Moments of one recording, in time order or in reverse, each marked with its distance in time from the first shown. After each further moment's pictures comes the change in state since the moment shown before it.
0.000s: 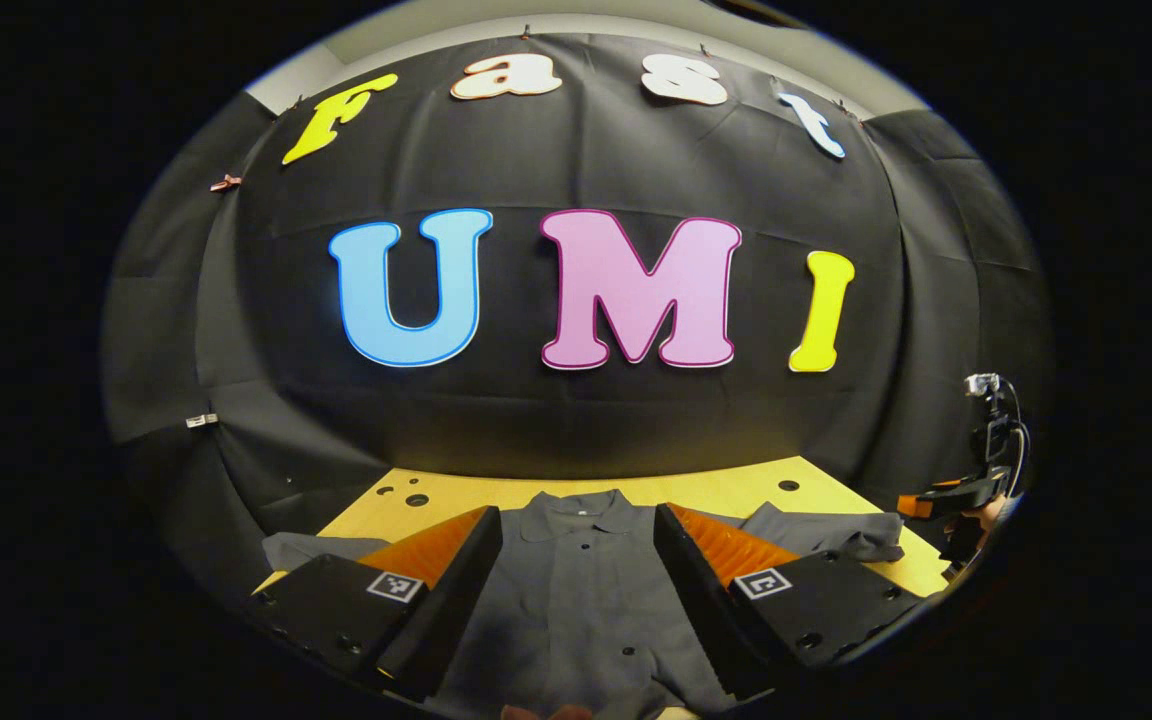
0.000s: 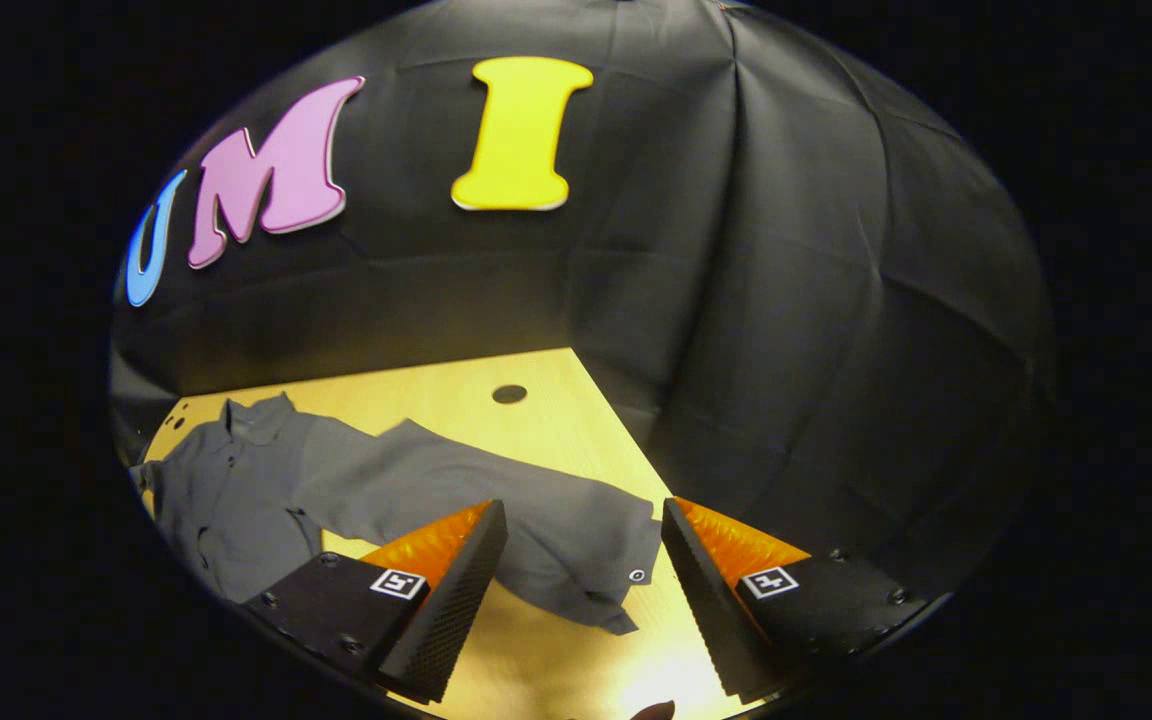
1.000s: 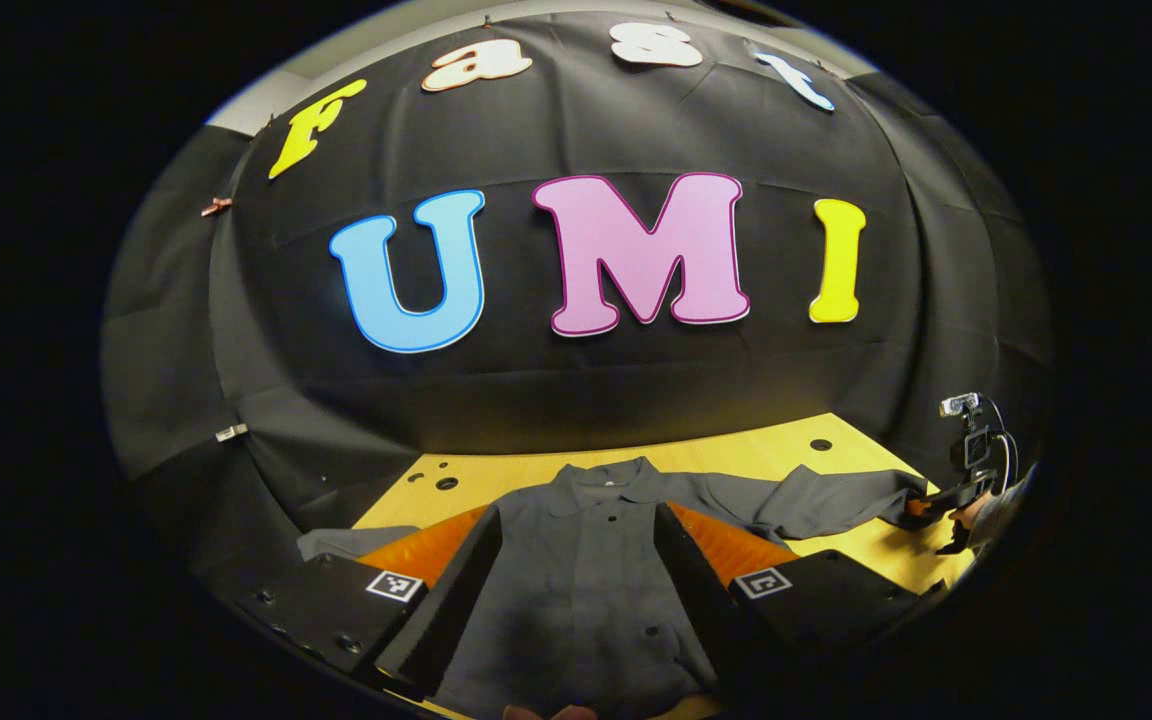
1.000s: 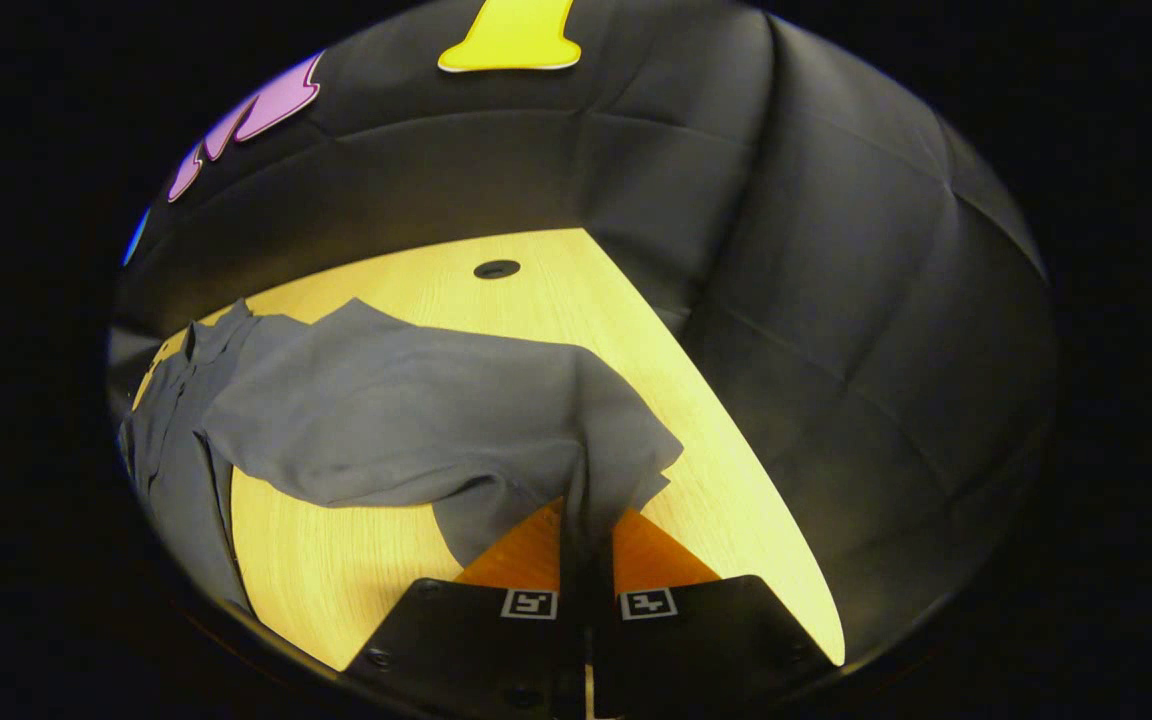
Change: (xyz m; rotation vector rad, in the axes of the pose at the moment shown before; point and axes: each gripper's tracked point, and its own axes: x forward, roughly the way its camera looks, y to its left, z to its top) left arm 0.004 0.006 -0.015 0.103 0.064 0.073; right arm 0.067 0.004 -0.081 -0.053 0.234 0.058
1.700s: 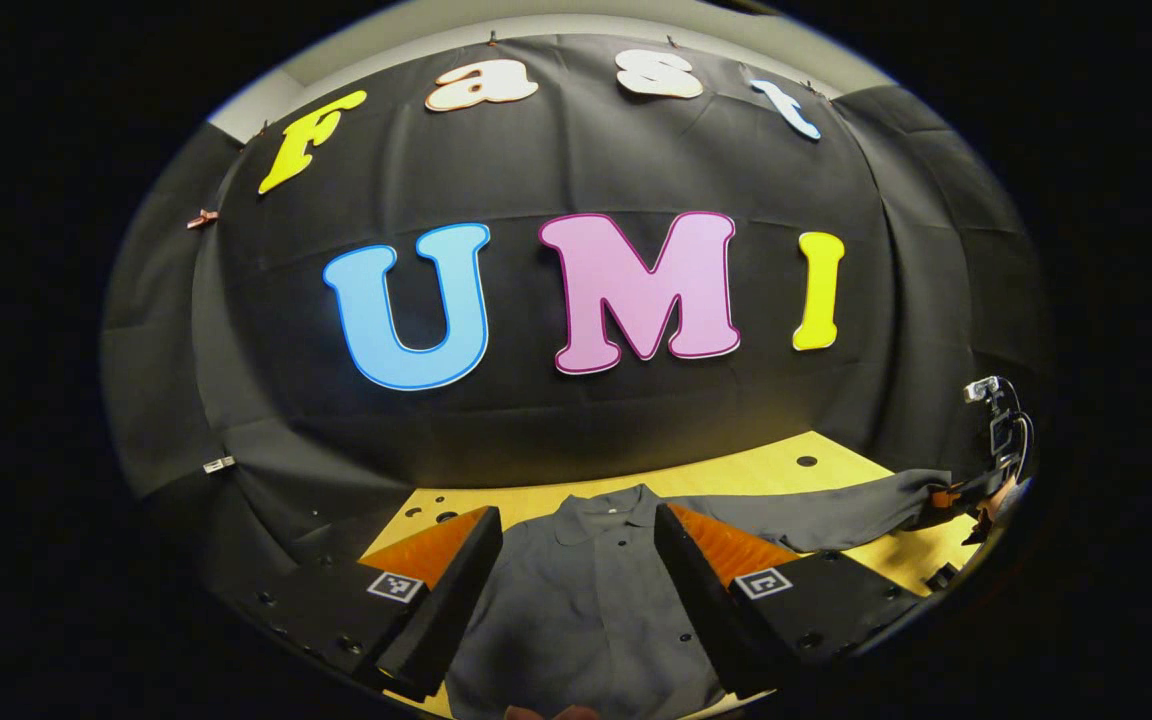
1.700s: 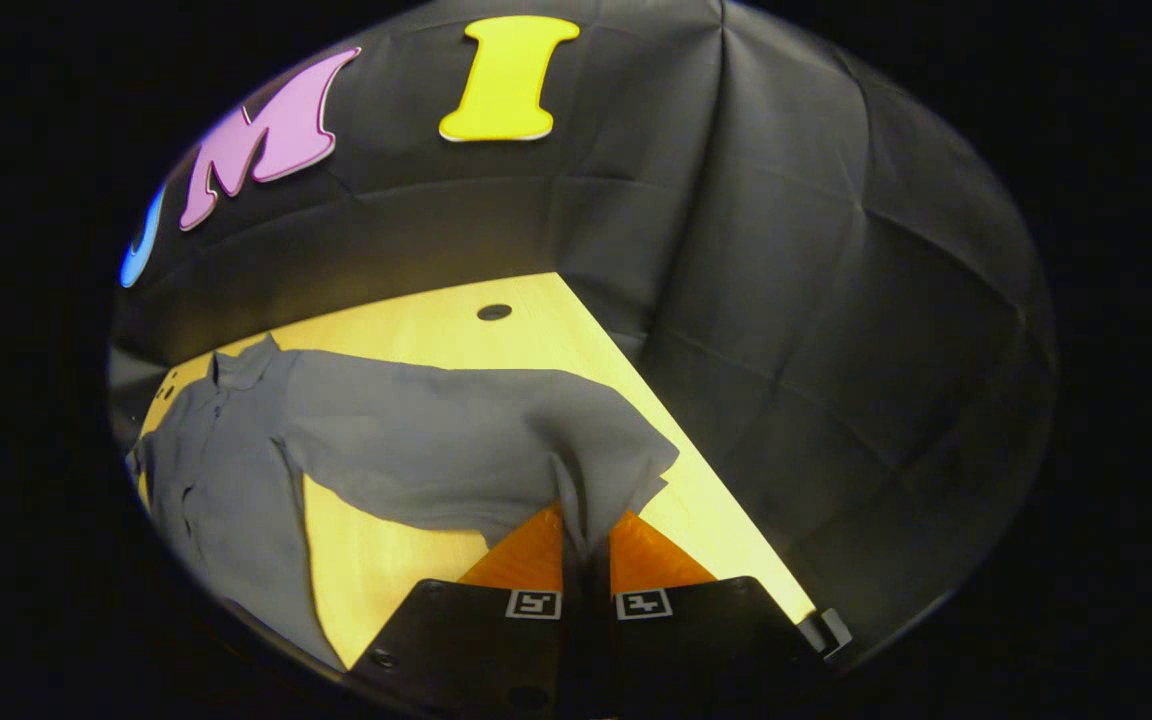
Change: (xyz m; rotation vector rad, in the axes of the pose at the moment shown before) left arm -0.009 0.057 0.020 -0.031 -0.081 -0.106; right arm -0.137 0.019 0.010 0.097 -0.136 -0.072
